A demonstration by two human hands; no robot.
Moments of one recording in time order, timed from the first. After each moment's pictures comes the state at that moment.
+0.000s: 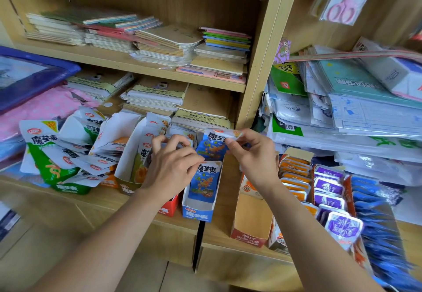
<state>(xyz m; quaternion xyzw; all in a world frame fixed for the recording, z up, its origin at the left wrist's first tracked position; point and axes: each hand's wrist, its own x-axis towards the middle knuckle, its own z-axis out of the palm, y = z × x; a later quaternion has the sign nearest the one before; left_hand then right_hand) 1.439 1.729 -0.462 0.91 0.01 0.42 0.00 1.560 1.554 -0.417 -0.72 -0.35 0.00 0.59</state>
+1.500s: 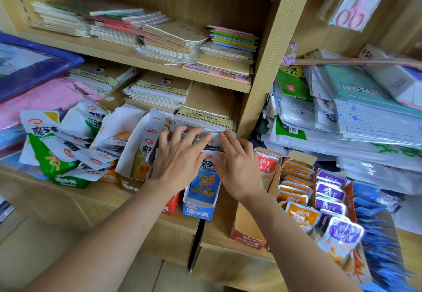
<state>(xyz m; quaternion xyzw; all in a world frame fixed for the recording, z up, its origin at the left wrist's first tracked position) 1.456 1.728 -0.458 0.94 0.12 0.31 -0.06 1.555 1.572 -0.461 -0.86 -0.44 -0.15 0.22</state>
